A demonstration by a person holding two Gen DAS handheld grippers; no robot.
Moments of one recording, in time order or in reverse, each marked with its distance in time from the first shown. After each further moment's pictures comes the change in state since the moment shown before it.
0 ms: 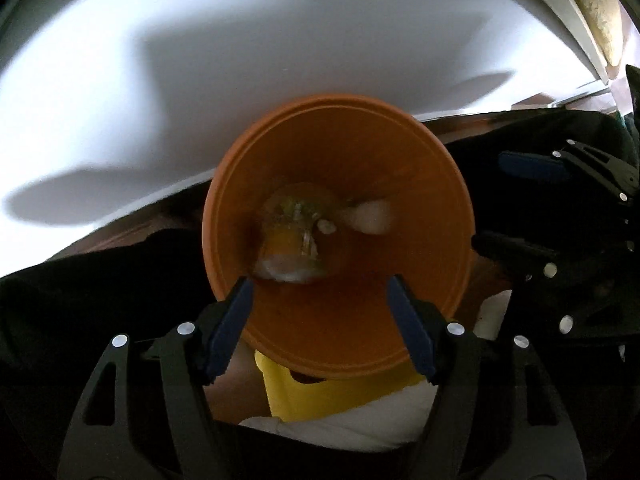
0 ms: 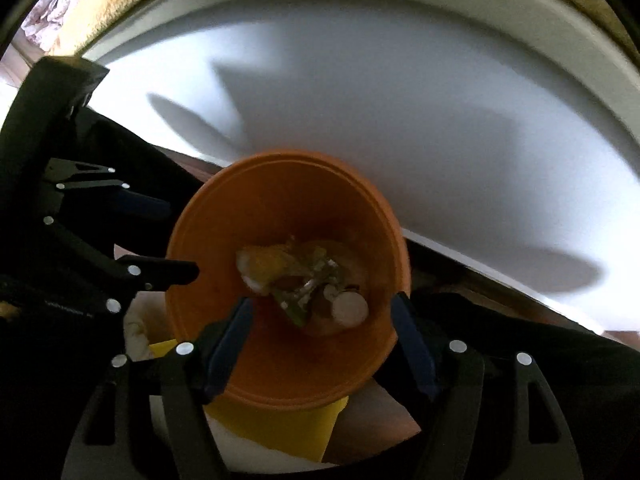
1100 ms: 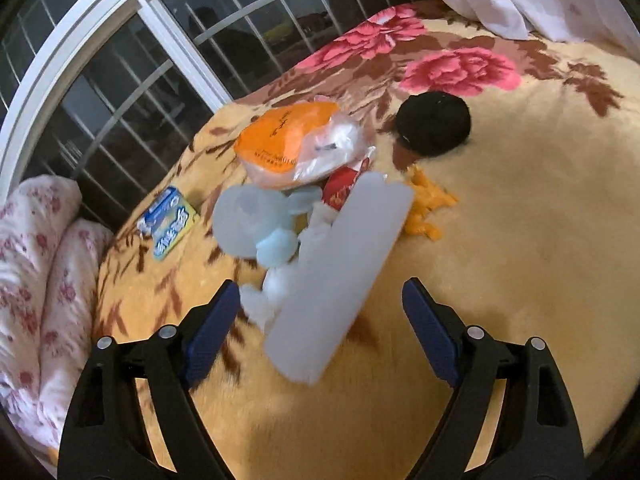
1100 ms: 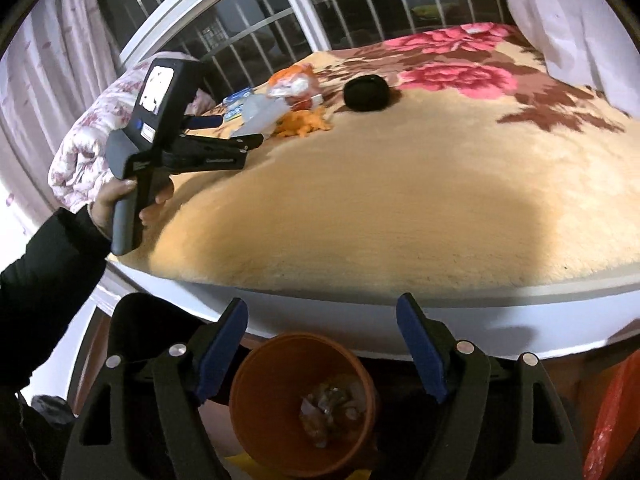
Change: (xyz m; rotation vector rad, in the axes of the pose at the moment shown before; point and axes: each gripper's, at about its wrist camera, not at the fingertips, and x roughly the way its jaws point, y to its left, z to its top) left arm -0.183 -0.019 0.197 0.346 -0.644 0.644; right arm -0.161 -0.070 0.009 0.258 -0.512 0.110
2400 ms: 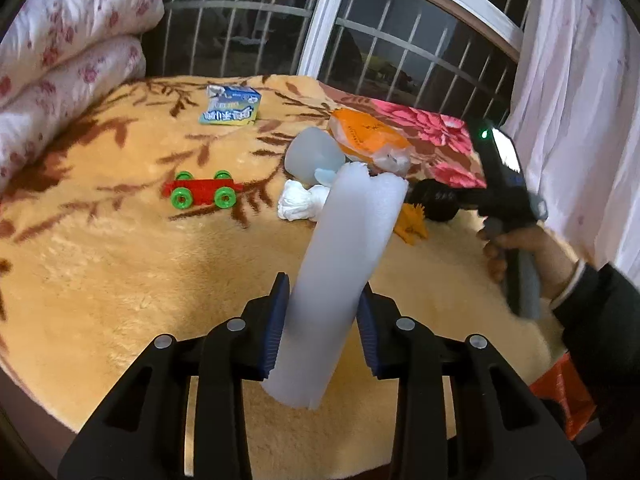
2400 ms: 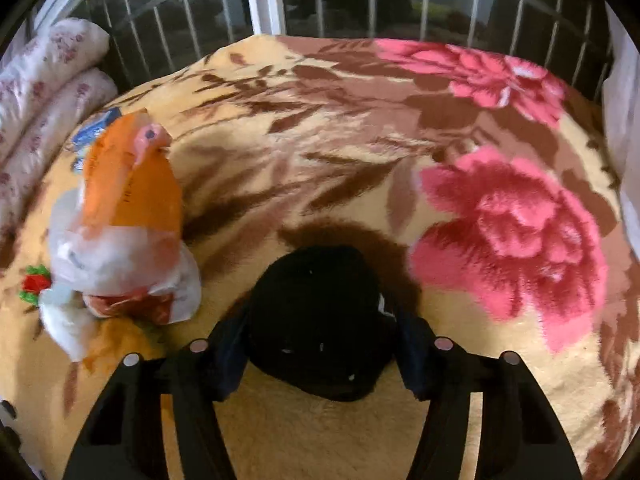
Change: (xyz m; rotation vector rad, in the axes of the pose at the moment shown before) left arm -0.067 0.058 -0.101 -0.761 -0.107 -0.283; right arm 0.211 -0.022 0.246 -0.135 0.102 -0.320
